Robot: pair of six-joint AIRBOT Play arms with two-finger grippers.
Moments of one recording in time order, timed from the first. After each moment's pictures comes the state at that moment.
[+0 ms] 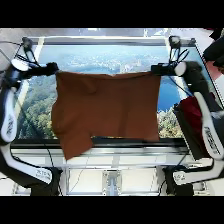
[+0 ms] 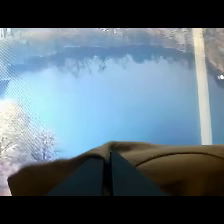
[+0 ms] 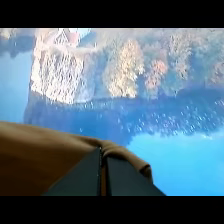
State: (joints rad) left arm 0.15 -1.75 1.58 0.97 -0.71 -1.22; right arm 0.08 -1.58 1.48 -1.46 0.62 1.56
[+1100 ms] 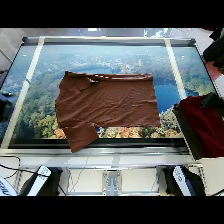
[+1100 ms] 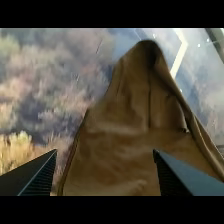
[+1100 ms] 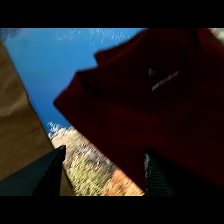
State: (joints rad) left arm 0.91 -0.90 0.69 0.63 -1.07 -1.20; right arm -0.56 -0.71 0.80 -1.30 1.06 1.57
